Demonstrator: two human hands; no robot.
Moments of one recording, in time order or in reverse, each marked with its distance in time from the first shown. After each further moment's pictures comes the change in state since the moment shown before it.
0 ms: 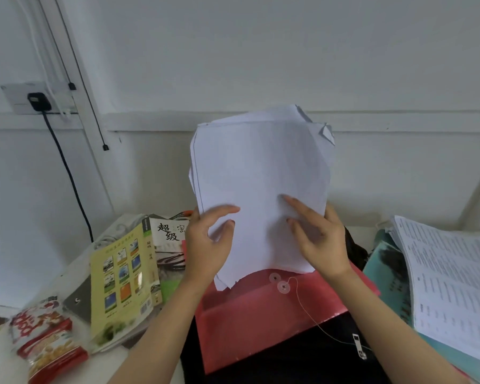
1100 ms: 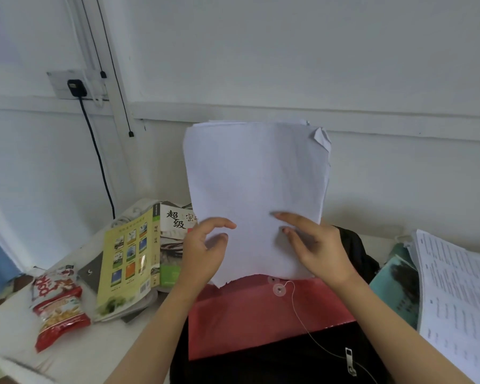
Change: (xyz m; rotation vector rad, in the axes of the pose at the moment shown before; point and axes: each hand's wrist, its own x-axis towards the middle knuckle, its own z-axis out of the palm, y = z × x) left_hand -0.025 -0.001 0.002 0.020 -0.014 -0.280; right_hand 0.005 0.017 -0.008 0.123 -0.332 -0.147
